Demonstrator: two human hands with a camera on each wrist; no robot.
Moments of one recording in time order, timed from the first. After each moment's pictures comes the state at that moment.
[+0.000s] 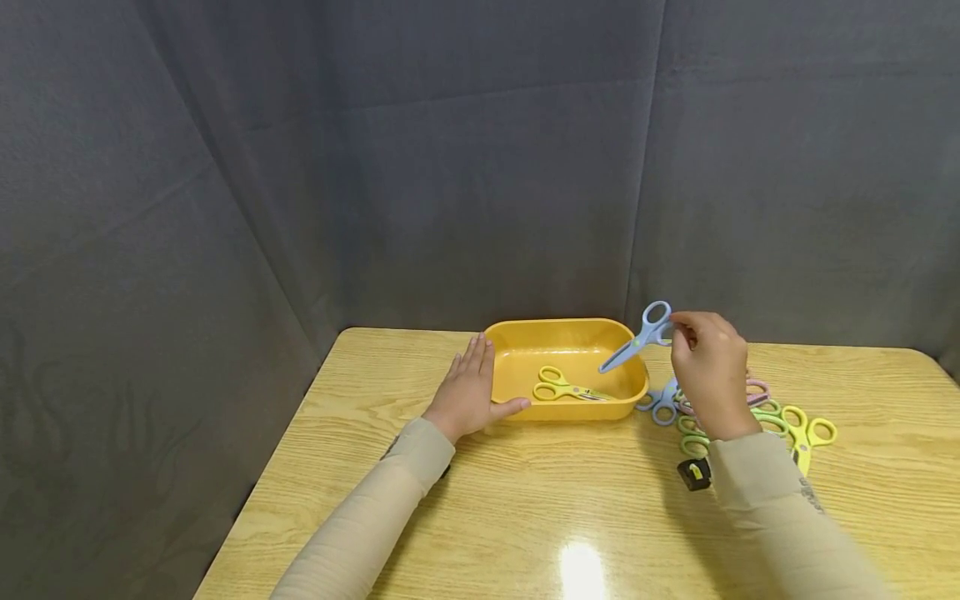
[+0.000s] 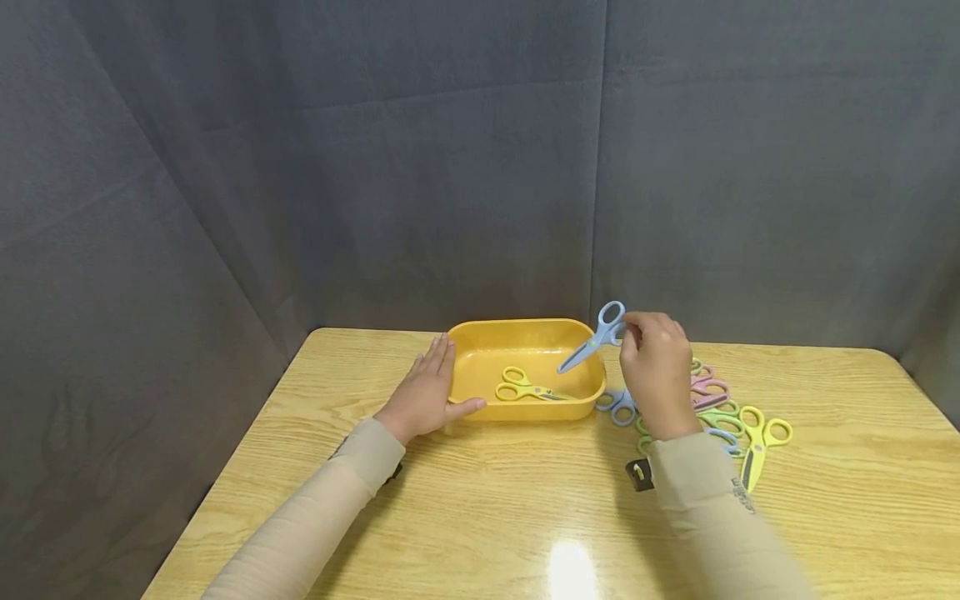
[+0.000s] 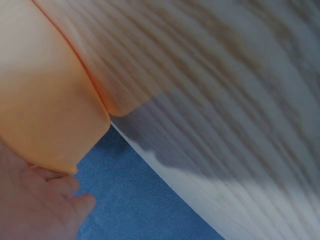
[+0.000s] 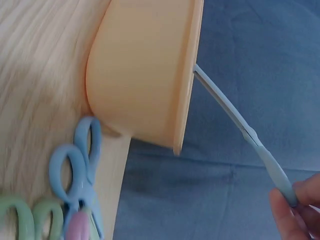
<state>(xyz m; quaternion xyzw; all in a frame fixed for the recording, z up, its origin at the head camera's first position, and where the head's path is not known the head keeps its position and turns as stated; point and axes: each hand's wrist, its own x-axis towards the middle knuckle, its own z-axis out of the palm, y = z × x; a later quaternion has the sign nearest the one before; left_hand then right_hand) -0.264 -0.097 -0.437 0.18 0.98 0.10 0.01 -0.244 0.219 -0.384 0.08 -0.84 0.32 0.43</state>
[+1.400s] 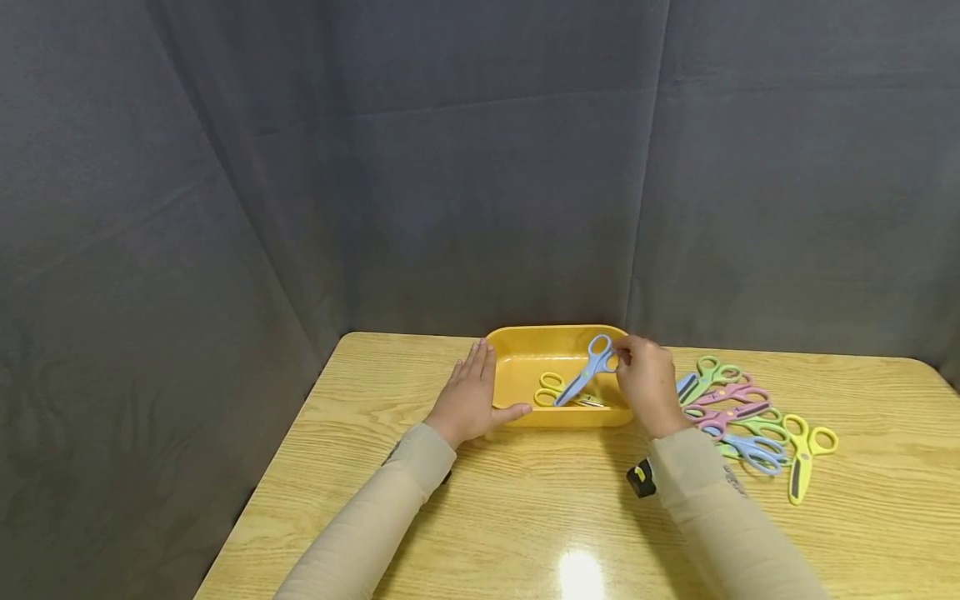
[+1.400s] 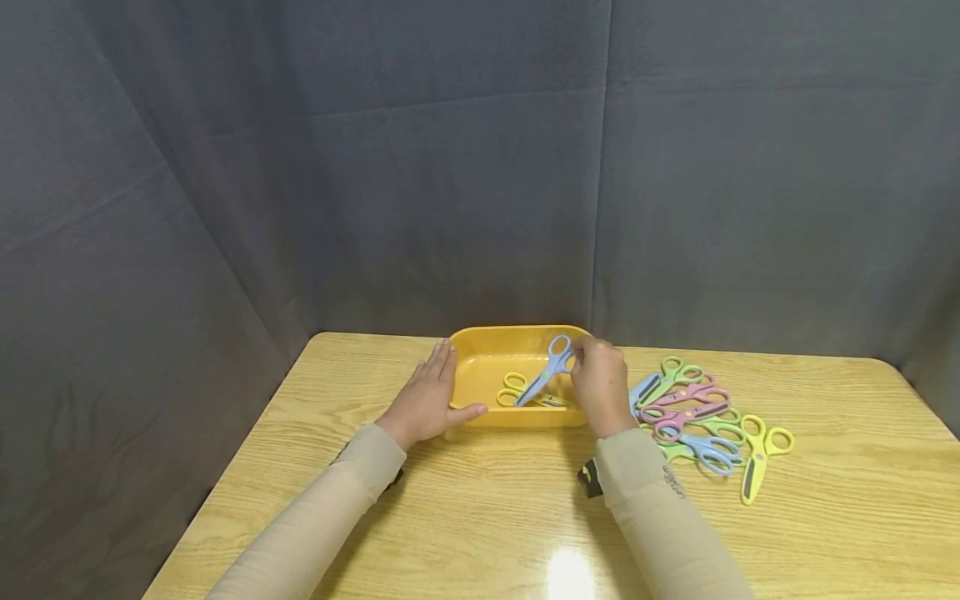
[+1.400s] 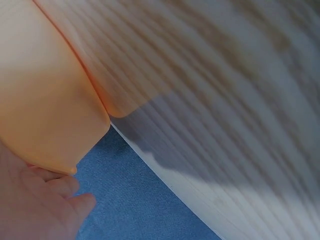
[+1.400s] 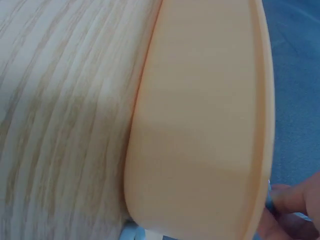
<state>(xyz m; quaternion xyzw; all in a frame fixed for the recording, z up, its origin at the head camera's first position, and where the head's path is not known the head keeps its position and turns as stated) -0.268 -0.093 -0.446 0.18 0.98 0.11 0.00 -0.268 0.174 -0.415 0.07 -0.90 0.33 0.27</state>
